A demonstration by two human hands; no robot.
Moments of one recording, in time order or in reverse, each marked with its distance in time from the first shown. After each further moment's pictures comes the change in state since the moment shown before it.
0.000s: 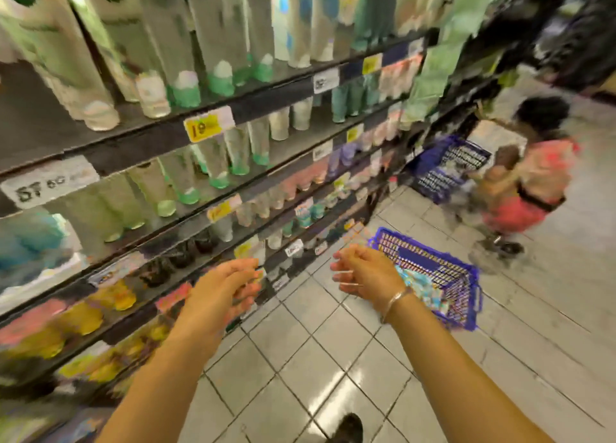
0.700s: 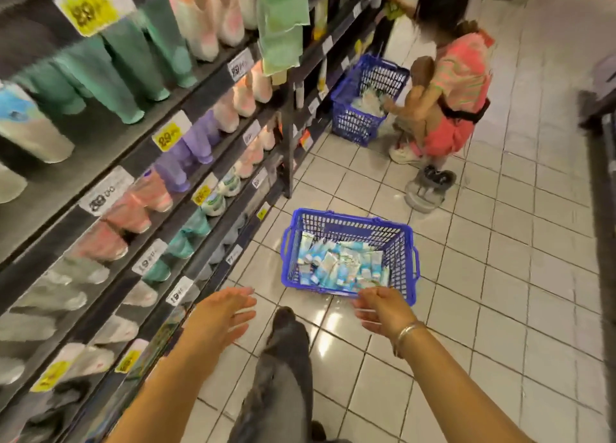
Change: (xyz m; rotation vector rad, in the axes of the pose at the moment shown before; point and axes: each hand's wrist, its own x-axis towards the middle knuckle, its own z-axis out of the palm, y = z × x) left_hand 0.161 -0.077 0.347 0.305 -0.208 -0.300; right_hand 0.129 0.098 -0.361 0.285 0.416 0.401
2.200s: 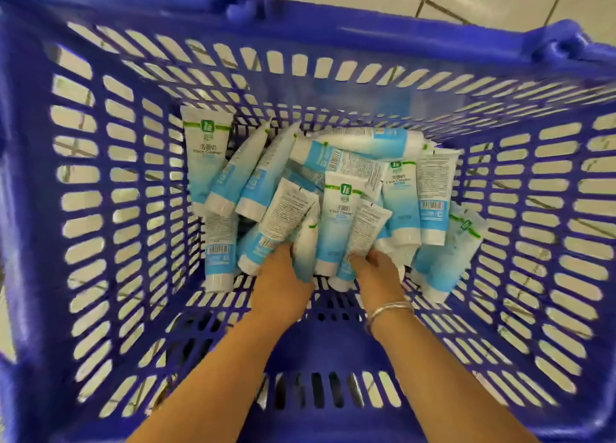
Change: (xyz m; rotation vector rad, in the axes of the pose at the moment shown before) left_hand 0.617 -0.314 0.299 0.963 -0.261 -0.185; right_hand 0.647 0.203 -0.045 -0.094 0.327 0.294
